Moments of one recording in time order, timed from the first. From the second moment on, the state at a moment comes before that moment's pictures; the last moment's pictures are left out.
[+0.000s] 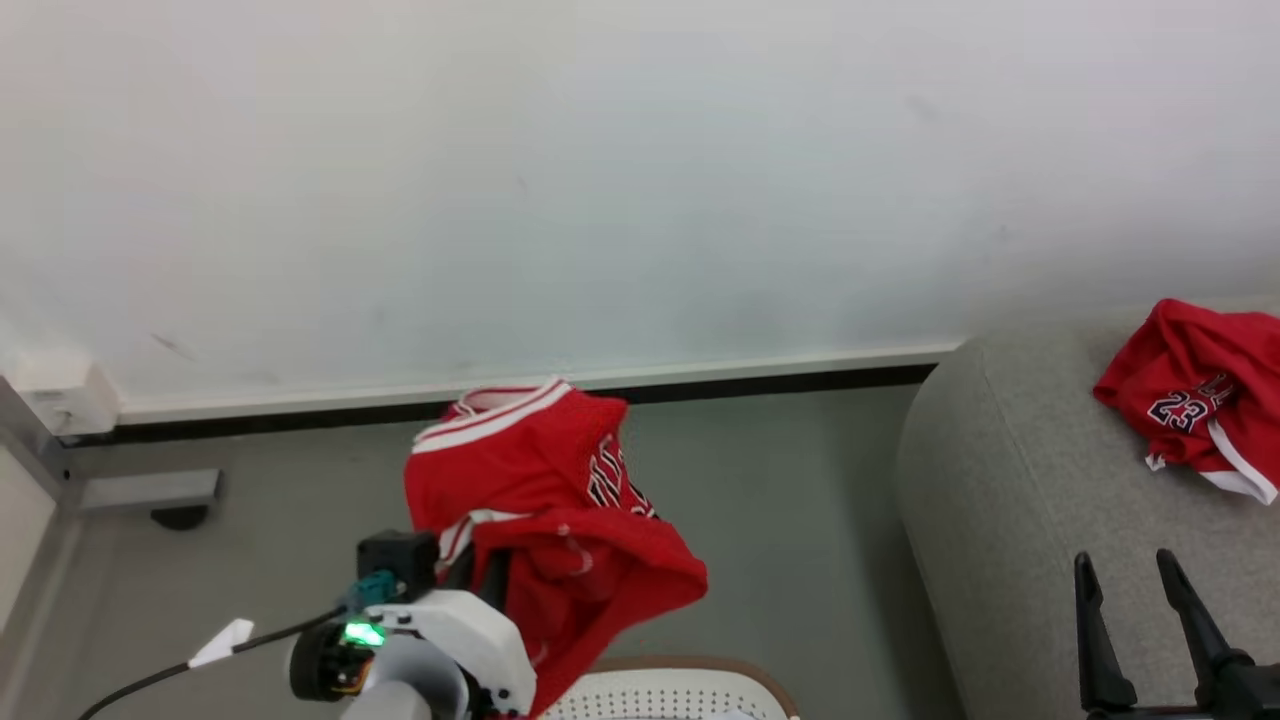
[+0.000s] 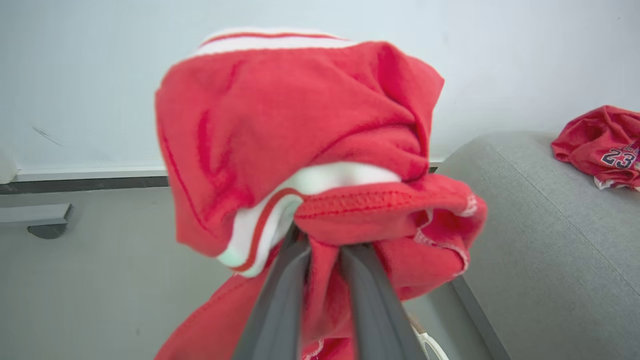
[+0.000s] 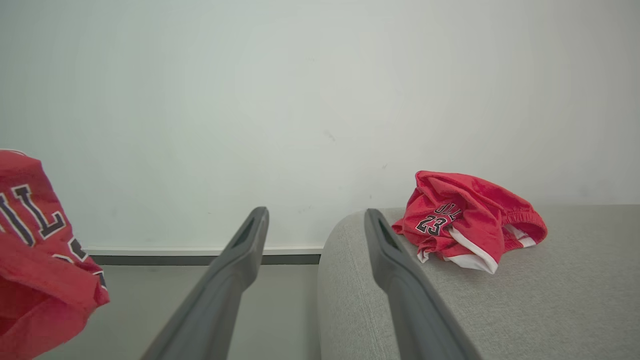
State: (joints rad) left arm -0.37 0.10 -0.40 0.63 -0.41 0.03 -0.13; right arm -0.02 -0.05 -0.09 0.22 0.11 0.13 -0.26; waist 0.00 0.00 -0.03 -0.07
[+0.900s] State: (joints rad) left arm -0.36 0.19 -0.40 0.34 -0.42 0.08 -0.09; right arm -0.01 -0.09 0.11 0.19 0.13 0.13 -0.26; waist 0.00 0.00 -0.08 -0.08
